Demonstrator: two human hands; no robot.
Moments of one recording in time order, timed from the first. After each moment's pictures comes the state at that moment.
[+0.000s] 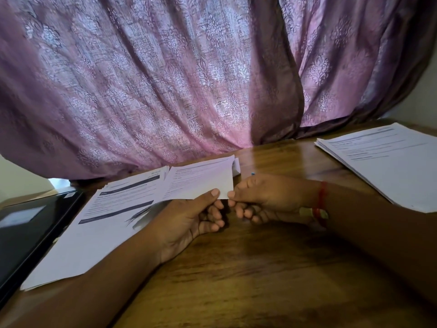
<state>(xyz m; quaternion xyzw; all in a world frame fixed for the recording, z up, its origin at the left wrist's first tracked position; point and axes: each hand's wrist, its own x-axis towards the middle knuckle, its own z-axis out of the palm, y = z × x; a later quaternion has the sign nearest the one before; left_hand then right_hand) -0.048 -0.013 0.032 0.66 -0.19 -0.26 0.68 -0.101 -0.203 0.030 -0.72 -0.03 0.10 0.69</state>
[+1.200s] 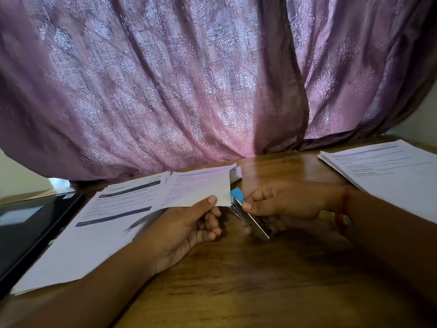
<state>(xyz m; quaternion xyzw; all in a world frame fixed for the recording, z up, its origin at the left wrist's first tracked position) -0.049 -0.009 0.036 0.65 -0.16 -0.26 0.70 -0.107 -0.230 0.036 -0.74 -0.05 0.16 0.65</state>
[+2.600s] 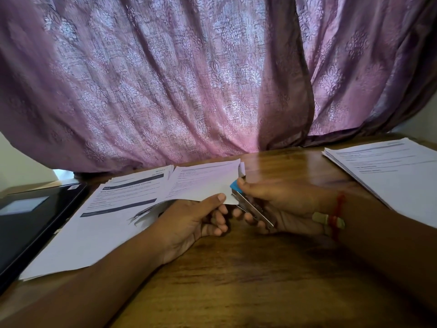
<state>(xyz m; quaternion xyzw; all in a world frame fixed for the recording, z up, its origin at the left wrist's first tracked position) -0.050 -0.011 0.033 0.66 -0.17 -0.26 0.68 -0.114 -0.196 0.043 -0.67 0.03 0.13 0.73</state>
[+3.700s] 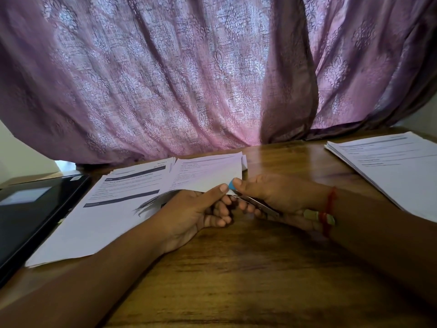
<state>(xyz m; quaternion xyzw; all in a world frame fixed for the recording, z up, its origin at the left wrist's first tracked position) -0.050 -0.009 0.032 0.66 -0.19 -0.27 0.67 -0.103 -0.192 0.030 -0.75 0.03 0.06 0.66</state>
